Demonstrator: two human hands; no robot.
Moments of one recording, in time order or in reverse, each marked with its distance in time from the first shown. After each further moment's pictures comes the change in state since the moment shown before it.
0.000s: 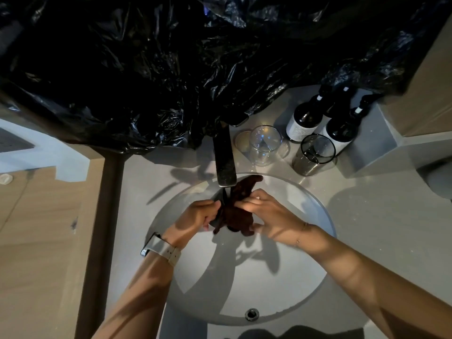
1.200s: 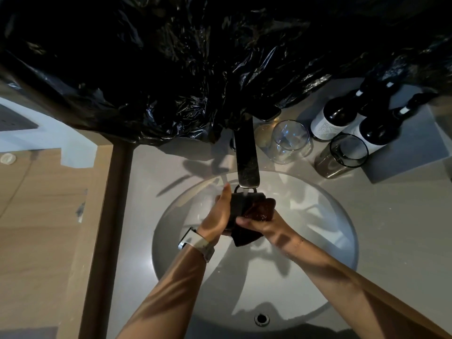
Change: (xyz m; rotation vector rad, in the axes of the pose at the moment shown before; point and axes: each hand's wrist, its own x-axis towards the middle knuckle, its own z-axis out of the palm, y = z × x) left_hand 0.013 0.000 0.031 -0.208 0.182 -0.137; right_hand 0.024 -0.030 0.035 1.229 0.153 0.611
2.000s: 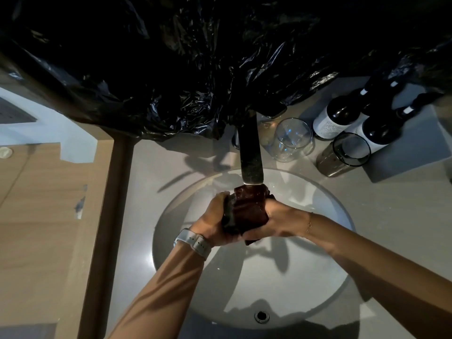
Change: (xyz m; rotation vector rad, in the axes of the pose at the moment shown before) left_hand 0.009 -0.010 -0.014 -0.430 -0.300 -0.427; right_hand 0.008 -0.029 -0.018 -0.467 -0.351 0.062
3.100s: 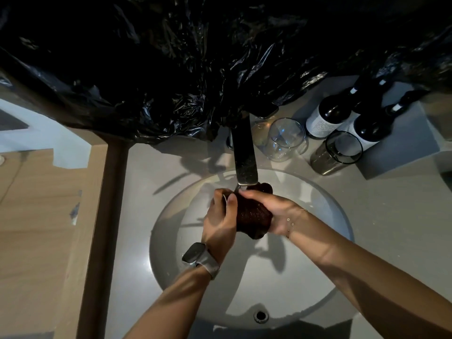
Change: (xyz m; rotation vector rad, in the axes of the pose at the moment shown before) left_hand 0.008 -0.039 0.000 0.601 0.369 0.901; right_hand 0.010 -0.018 0.010 0.878 0.294 0.340
